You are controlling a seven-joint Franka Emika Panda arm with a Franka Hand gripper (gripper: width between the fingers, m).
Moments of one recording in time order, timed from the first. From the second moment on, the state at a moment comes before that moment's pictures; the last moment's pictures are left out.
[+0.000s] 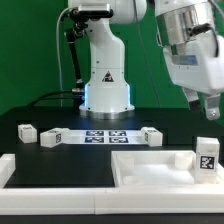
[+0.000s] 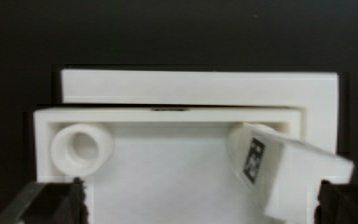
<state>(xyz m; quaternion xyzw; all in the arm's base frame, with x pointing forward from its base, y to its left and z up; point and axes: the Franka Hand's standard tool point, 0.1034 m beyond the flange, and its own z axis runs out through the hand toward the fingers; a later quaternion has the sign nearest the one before) 0.575 0.122 0.122 -0.73 0.68 0.06 0.11</state>
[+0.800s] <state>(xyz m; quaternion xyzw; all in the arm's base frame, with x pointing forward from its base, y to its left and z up) 0.552 0.119 0.108 -0.92 0.39 0.01 0.11</state>
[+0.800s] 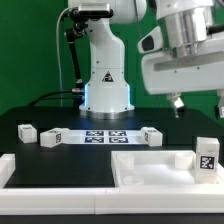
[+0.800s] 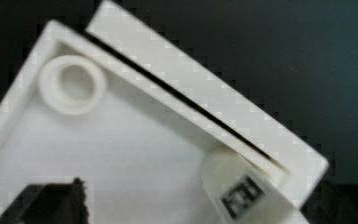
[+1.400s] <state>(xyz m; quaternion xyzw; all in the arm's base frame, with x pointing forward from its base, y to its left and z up) 0.525 0.119 0.091 -0.98 0.16 0.01 0.10</state>
